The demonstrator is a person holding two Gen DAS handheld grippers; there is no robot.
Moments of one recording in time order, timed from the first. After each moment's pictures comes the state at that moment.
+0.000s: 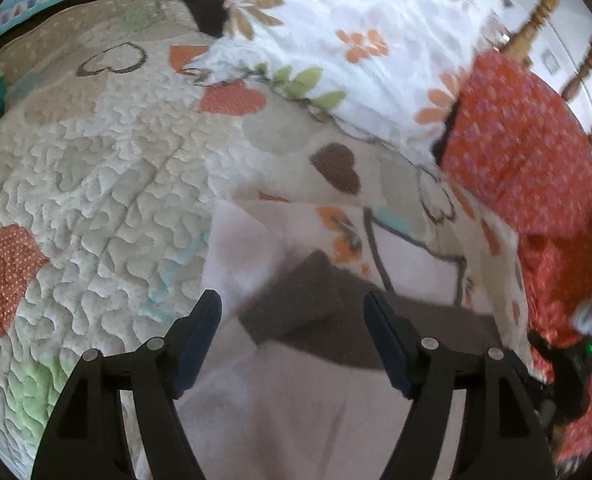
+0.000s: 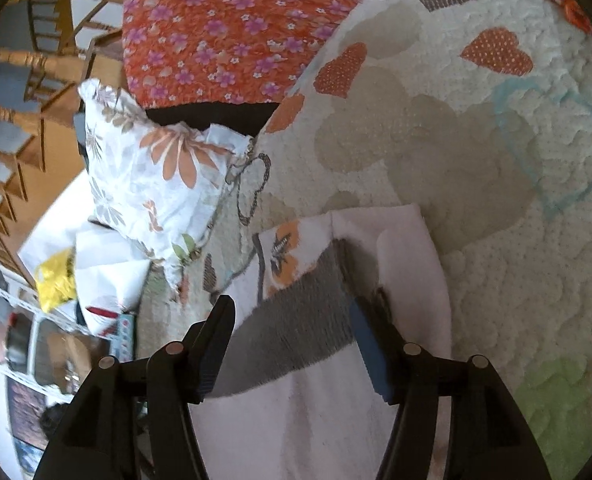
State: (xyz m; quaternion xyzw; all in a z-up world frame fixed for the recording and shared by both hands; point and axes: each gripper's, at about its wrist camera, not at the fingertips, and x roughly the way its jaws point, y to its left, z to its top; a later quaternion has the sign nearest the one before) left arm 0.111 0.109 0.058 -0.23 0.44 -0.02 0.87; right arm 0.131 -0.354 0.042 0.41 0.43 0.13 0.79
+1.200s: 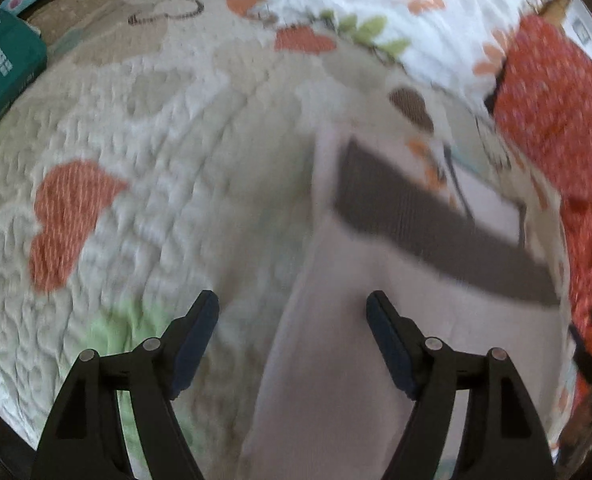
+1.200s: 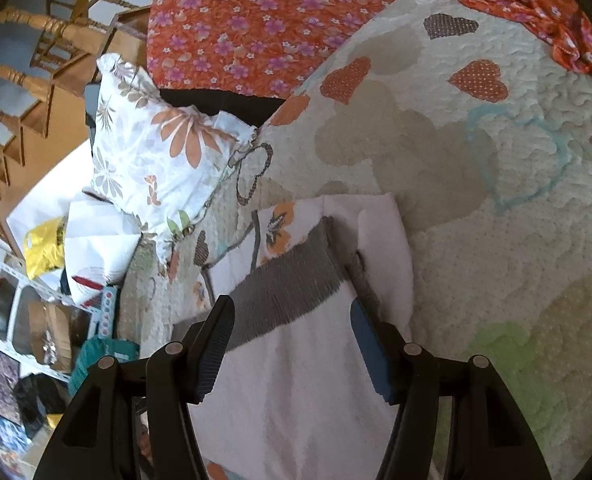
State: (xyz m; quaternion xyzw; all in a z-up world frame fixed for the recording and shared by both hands) left arm 0.073 0.150 0.022 -0.18 0.53 0.03 0.83; right arm 0.094 -0.360 0.066 0.35 0.44 0.13 0.81
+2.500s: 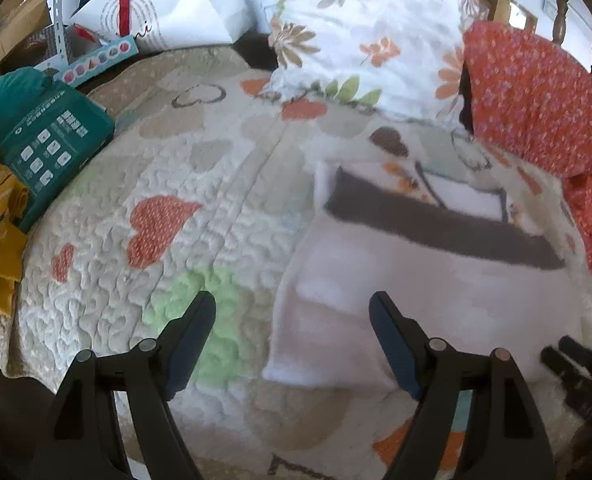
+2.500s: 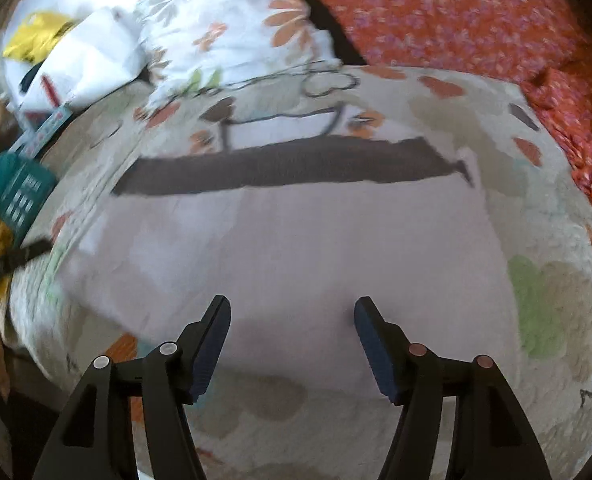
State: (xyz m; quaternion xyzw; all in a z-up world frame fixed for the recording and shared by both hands) left arm -0.017 0.117 0.078 -0.09 0.42 0.09 0.90; right arm -0.006 -0.186 0.064 0.00 0.46 0.12 0.88
